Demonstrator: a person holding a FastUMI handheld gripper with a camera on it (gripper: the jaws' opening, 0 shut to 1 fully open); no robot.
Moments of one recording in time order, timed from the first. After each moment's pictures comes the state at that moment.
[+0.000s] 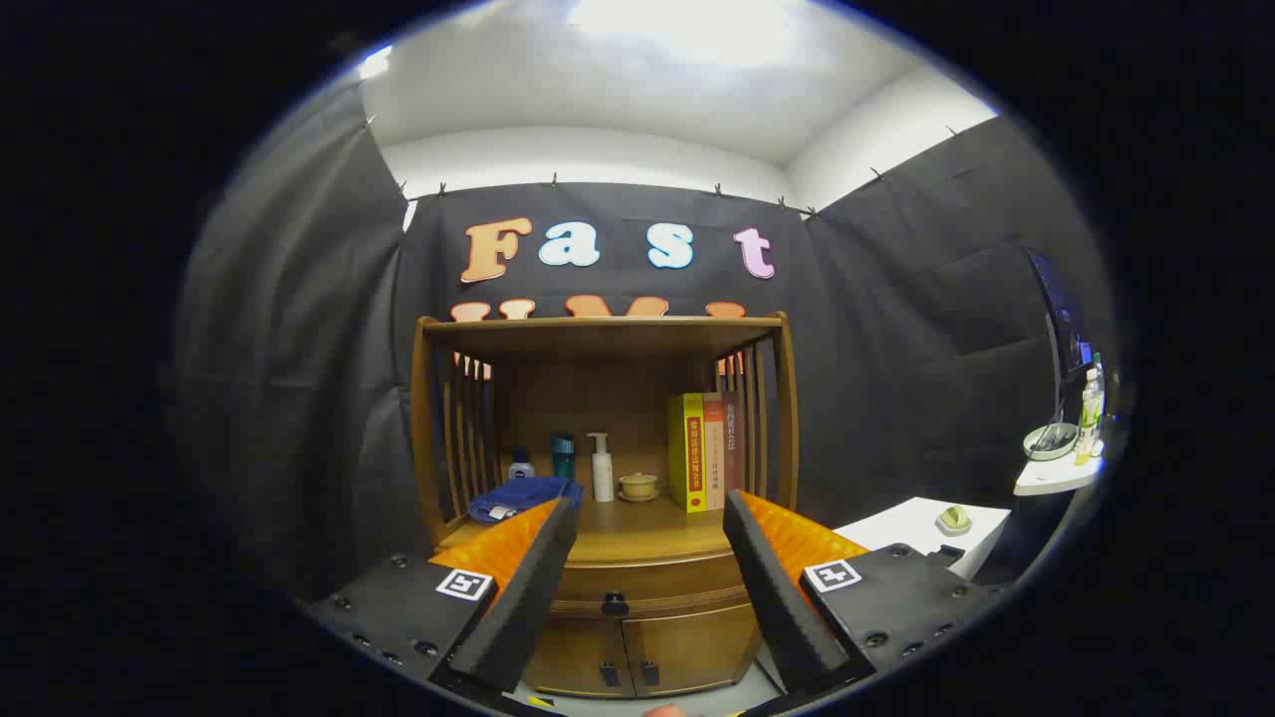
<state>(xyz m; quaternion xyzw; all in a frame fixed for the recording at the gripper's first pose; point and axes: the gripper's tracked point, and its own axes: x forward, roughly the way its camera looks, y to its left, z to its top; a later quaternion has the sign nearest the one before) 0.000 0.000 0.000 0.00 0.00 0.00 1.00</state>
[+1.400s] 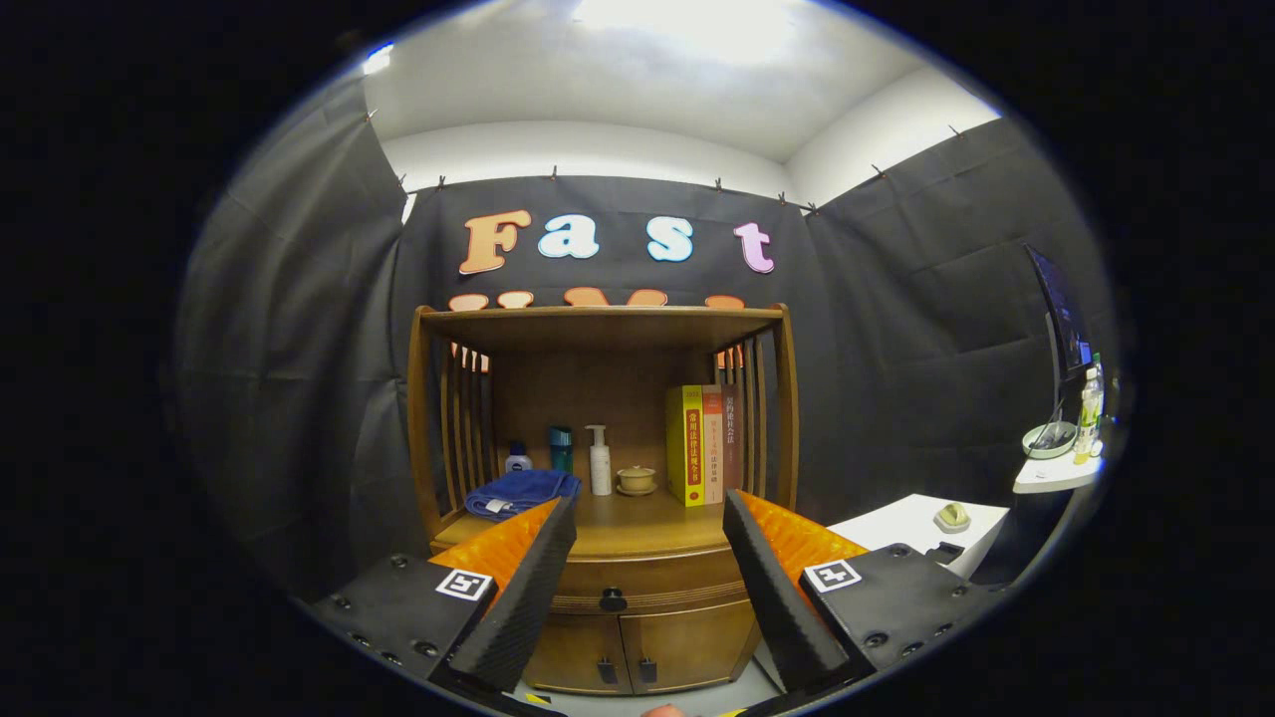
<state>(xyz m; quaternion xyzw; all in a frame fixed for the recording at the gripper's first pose) 0.002 0.006 -0.012 -0.01 0.02 0.01 1.00</state>
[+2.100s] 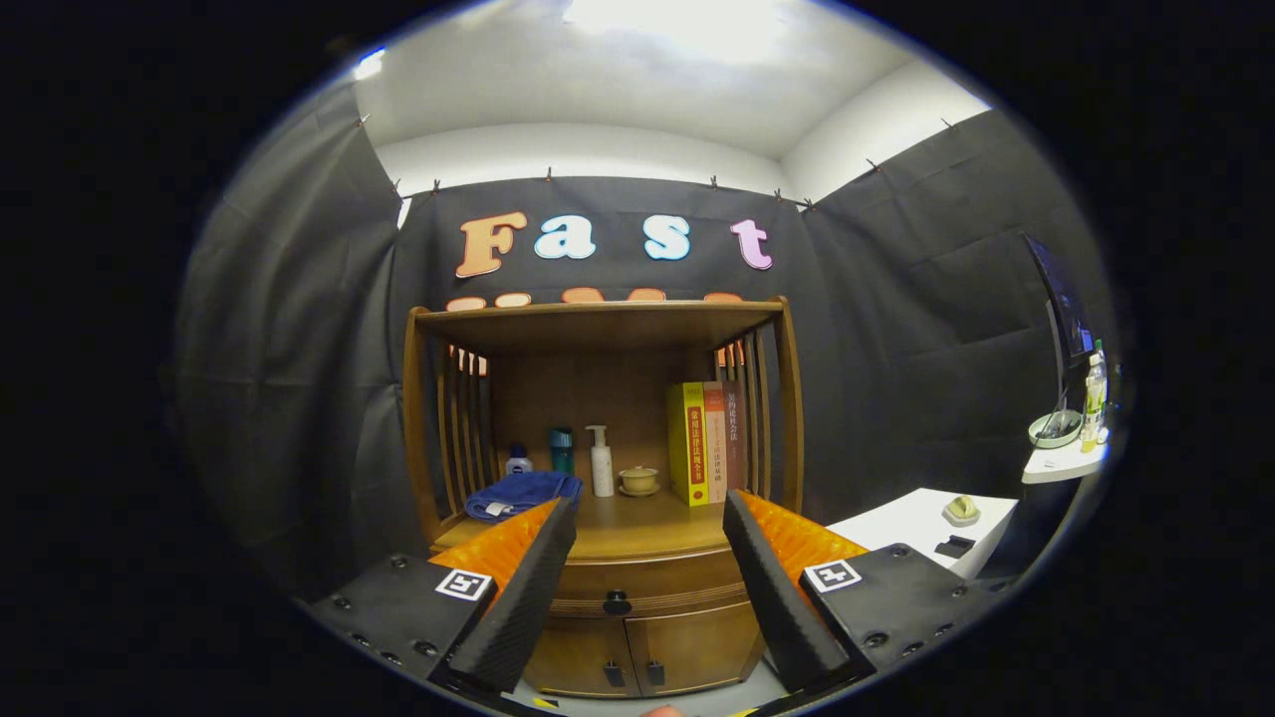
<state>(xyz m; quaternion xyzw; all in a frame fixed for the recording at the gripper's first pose) 0.012 0.004 -0.024 0.00 0.02 0.01 1.00</state>
